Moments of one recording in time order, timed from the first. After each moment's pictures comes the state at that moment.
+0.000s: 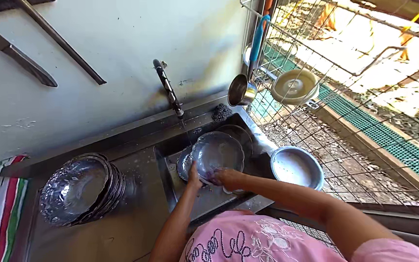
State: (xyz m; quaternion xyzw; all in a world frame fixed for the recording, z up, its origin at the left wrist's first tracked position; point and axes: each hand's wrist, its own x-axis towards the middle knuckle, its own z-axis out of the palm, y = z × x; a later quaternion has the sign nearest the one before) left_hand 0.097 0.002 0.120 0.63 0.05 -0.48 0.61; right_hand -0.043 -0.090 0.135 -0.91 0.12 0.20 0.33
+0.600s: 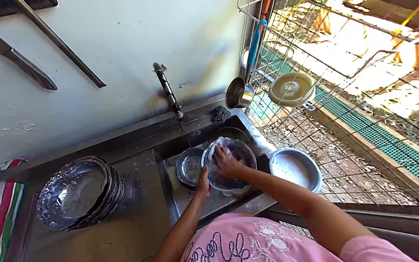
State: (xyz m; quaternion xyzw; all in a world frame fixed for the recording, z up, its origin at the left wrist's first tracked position) left_hand 0.064 0.010 0.114 0.58 -0.06 -0.54 0.61; right_hand -0.038 -0.126 0.105 -0.93 0.23 0.04 0.28
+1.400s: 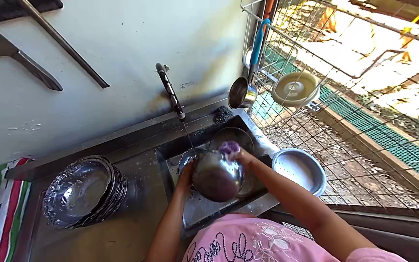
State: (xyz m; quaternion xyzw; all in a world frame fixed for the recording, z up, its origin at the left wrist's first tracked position) left_hand 0.147 0.017 0.111 0.62 -0.13 -0.50 0.60; right_hand -0.056 -0.143 0.164 -0.51 0.28 -0.19 0.79
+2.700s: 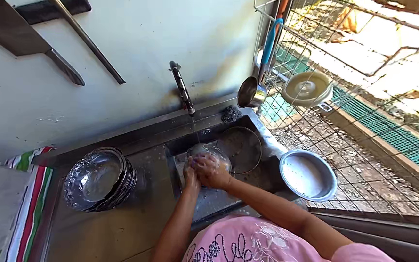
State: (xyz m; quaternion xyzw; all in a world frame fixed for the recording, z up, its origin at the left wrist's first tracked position) left_hand 0.105 0.023 0.176 0.62 0.03 -0.35 0.70; right_hand 0.018 -0.041 0.164 -0.91 0.11 -0.29 0.28
